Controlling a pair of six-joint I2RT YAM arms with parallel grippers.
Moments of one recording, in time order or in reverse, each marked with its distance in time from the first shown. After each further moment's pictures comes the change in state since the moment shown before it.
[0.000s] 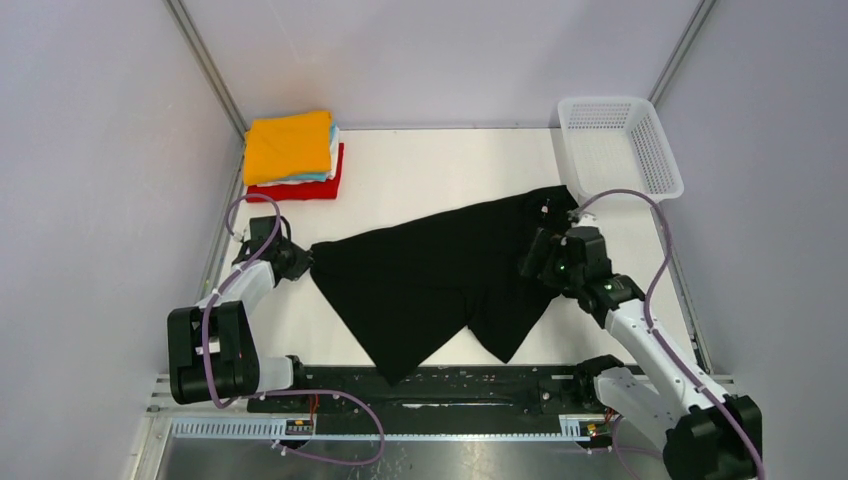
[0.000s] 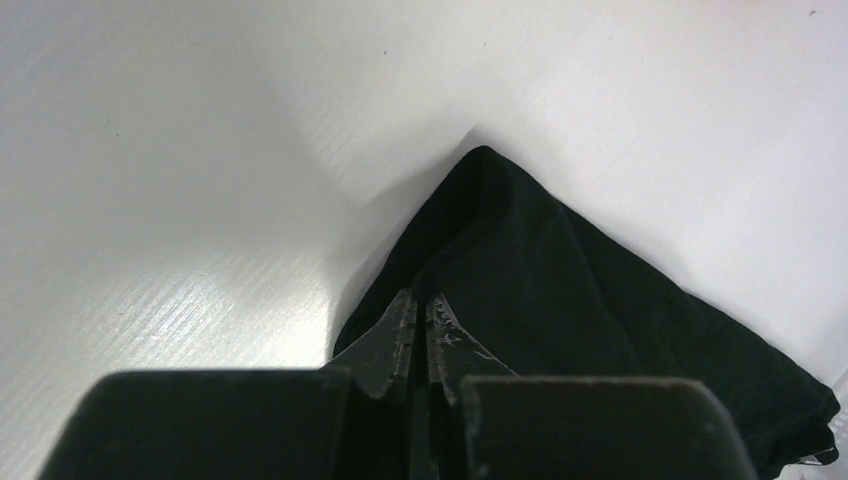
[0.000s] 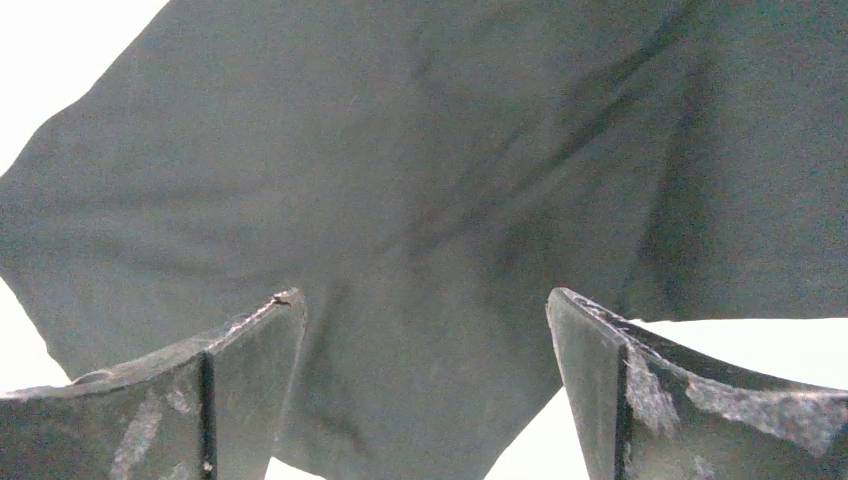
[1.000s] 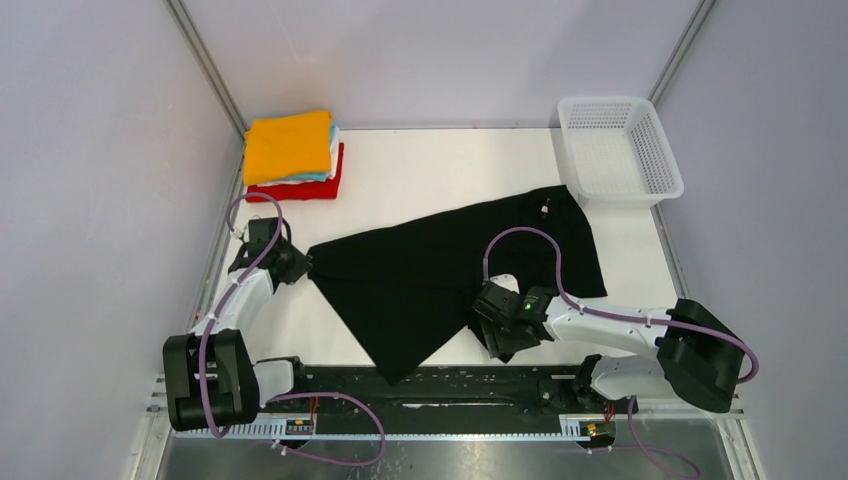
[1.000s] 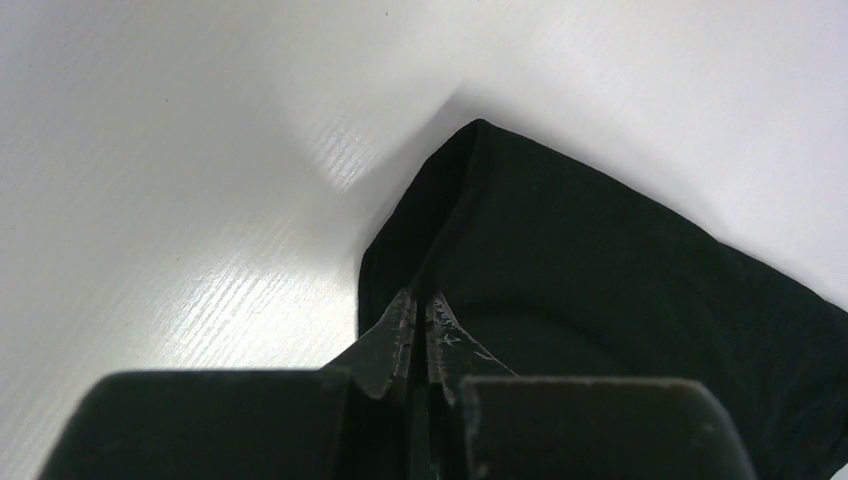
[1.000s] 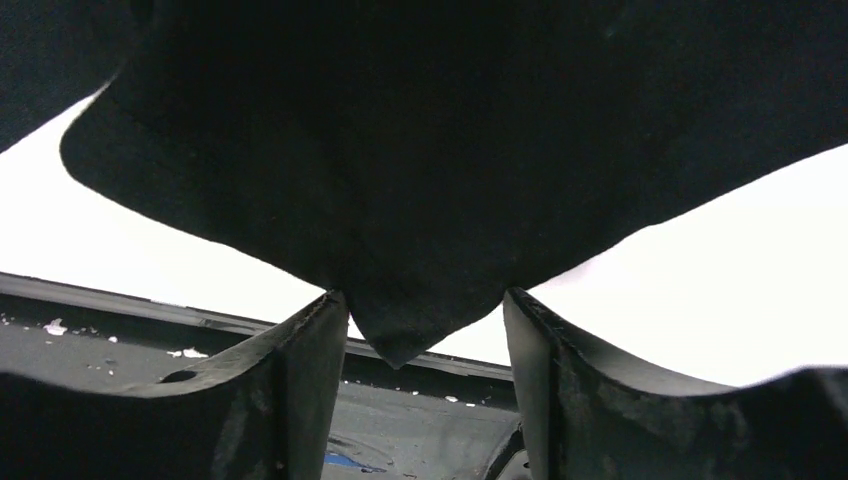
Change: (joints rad) left arm -0.027 -0.134 0.005 -0.128 -0.037 0.105; right arm 0.776 0.349 0.042 -0.356 0.154 0.166
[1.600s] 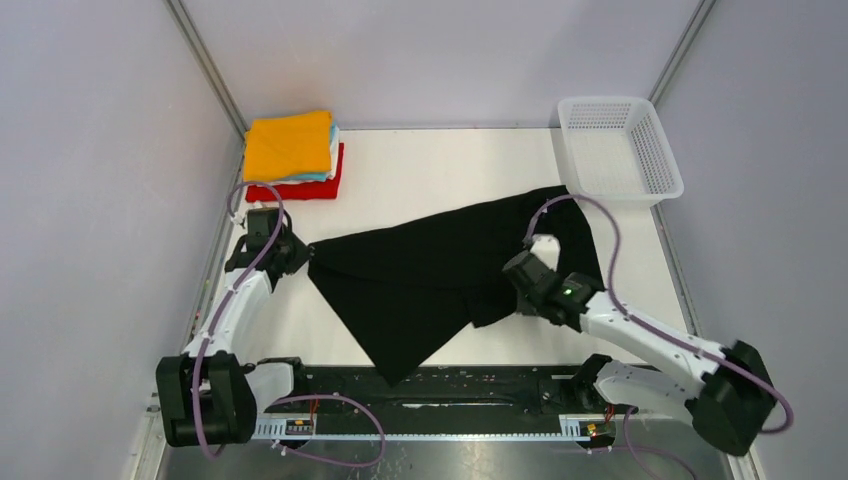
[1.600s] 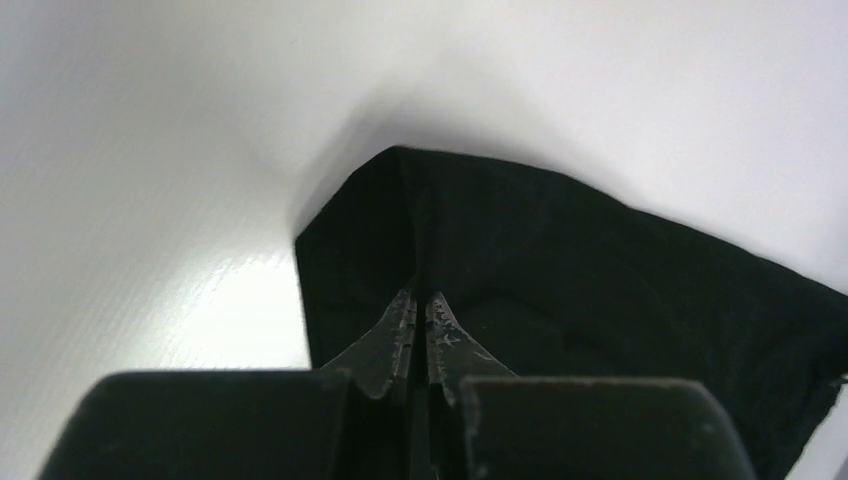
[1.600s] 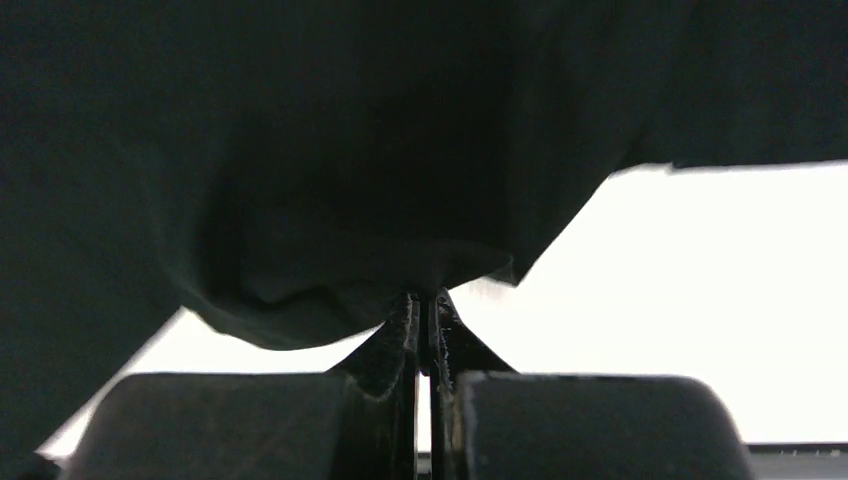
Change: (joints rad) left arm -0.046 -0.065 0.060 -0.061 -0.004 0.028; right arm -0.174 -0.165 0.027 -0.022 0.241 0.016
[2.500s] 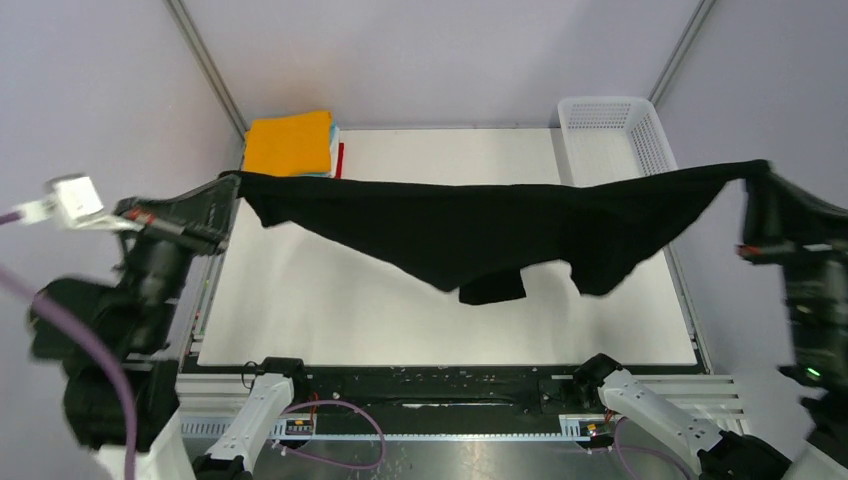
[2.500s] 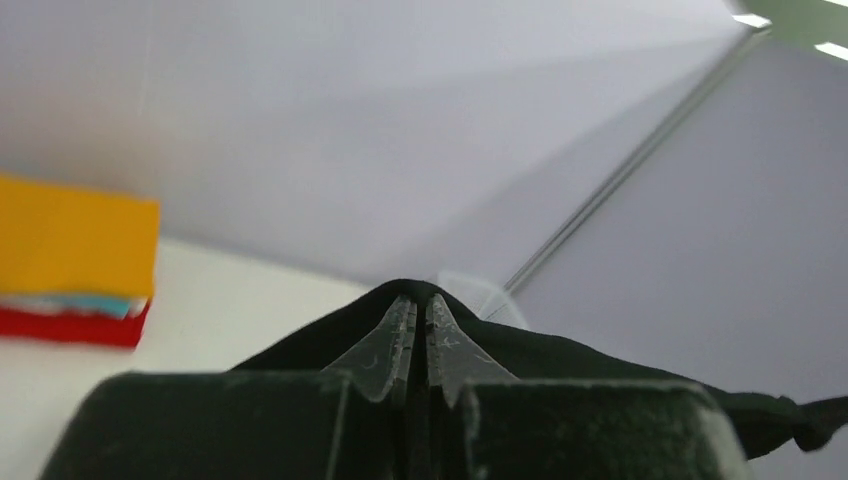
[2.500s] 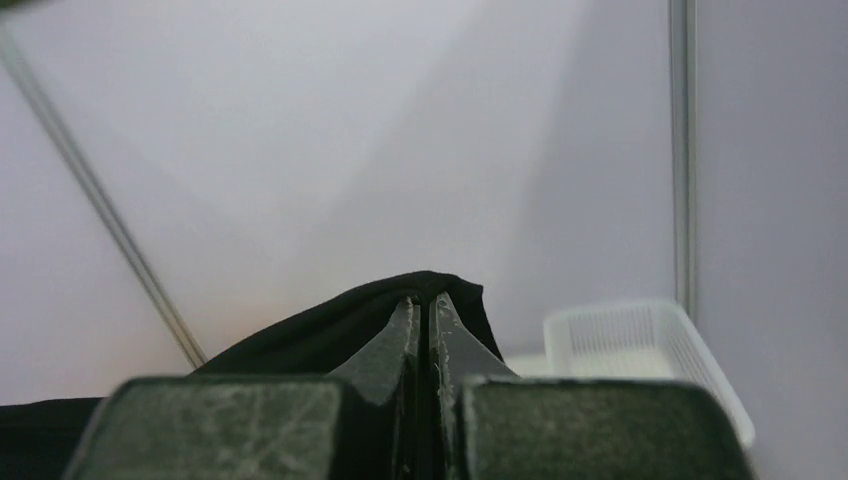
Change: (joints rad) left arm -0.113 -0.406 0.961 -0.332 0.127 0.062; right arm -0.250 -0.389 1.152 0.043 0.130 -0.674
